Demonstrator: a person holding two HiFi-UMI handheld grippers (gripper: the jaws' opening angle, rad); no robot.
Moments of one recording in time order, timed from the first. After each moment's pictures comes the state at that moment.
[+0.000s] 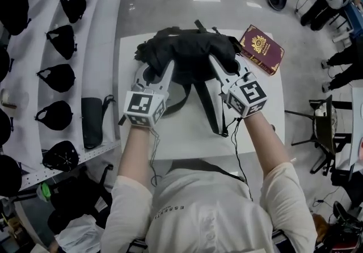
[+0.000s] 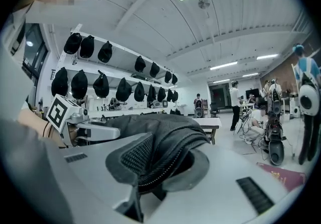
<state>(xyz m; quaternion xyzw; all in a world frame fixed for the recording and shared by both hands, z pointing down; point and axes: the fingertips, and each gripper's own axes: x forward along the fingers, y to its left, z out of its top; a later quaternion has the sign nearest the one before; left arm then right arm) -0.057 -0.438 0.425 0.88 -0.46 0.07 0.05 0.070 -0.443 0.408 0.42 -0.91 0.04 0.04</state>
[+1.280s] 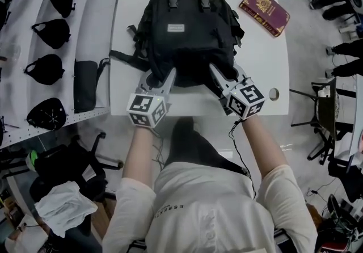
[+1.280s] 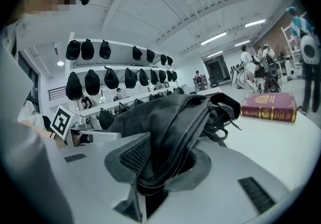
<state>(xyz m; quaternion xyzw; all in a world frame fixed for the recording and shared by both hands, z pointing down) -0.054 -0.258 0.554 0.85 -0.47 0.09 0.20 0.080 -0.271 0.536 0.39 -0.90 0.19 0.06</state>
